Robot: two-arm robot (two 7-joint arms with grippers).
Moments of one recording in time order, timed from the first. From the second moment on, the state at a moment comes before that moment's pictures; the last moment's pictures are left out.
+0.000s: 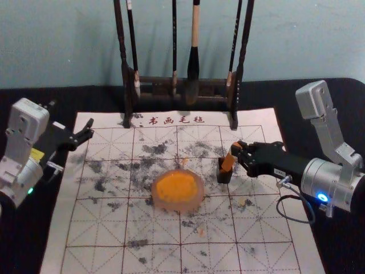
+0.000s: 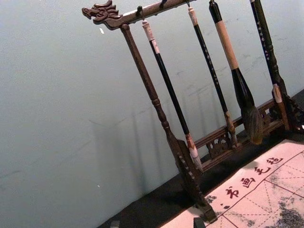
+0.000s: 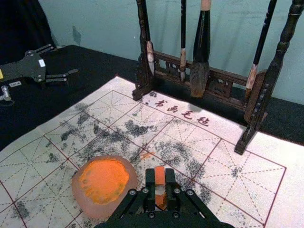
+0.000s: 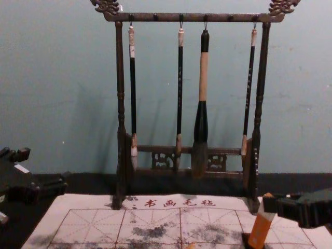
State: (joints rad) left arm -0.20 0.60 0.45 -1.41 -0.25 -0.12 0.03; right arm 0.12 0.58 -0.39 -1.73 0.58 0.39 0.29
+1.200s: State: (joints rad) left arm -0.20 0.60 0.45 -1.41 -0.25 -0.12 0.03; right arm 0.12 0.54 -0.38 -1.69 0.55 0.39 0.28
